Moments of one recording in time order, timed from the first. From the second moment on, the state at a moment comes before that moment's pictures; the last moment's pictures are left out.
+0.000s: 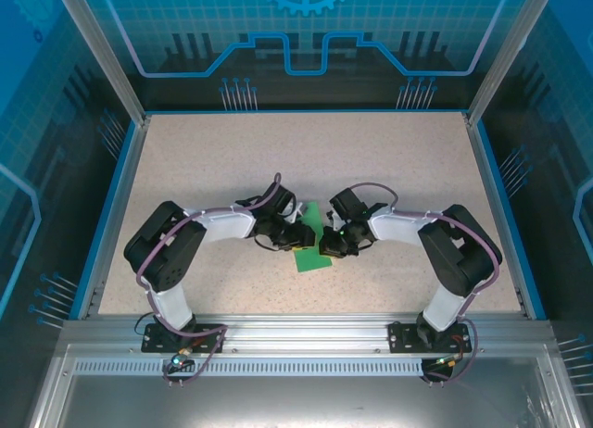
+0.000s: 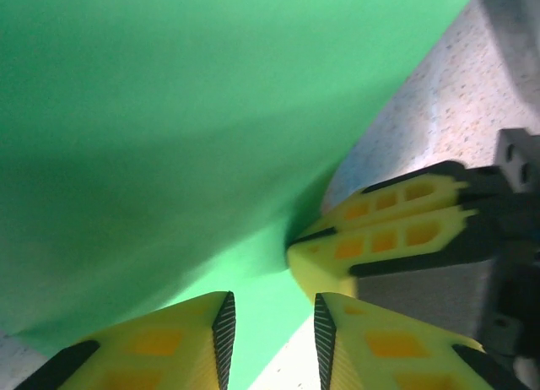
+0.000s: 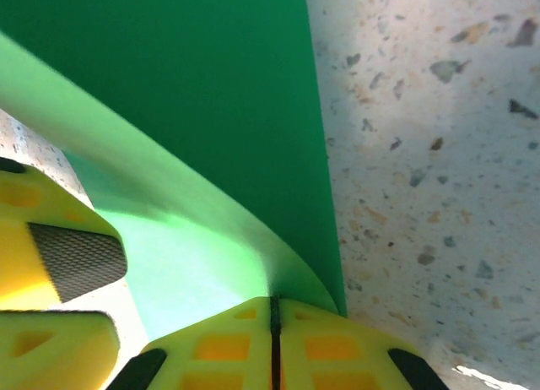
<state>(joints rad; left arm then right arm) -0.60 1.79 0.96 -0.22 0.57 -0.69 0.60 1.71 0.86 -0.39 -0.42 0.70</state>
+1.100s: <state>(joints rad) -0.53 1.88 1.00 -0.19 0.57 -0.74 0.60 1.73 0.89 -0.43 -0.40 0.69</state>
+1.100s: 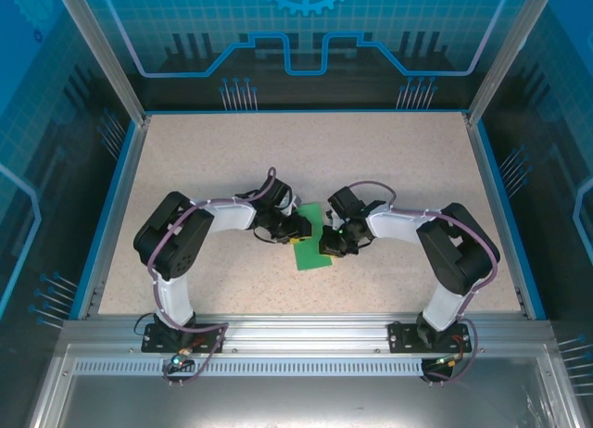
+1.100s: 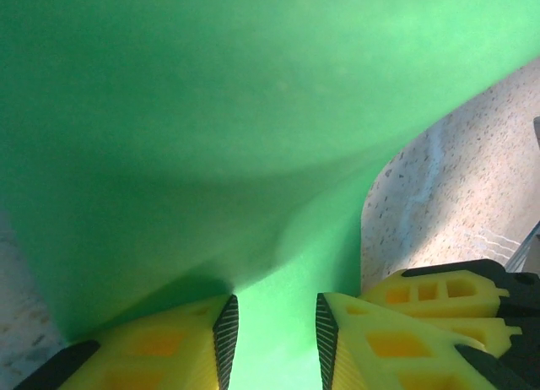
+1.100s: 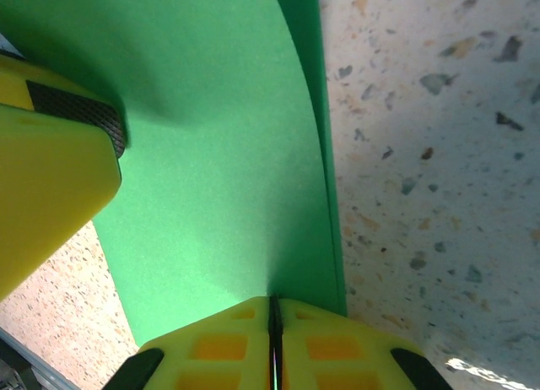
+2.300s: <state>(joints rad) -0.38 2.06 1.27 -0.19 0.54 -0.74 0.60 1.73 0.90 -0.43 -0.39 0.69</state>
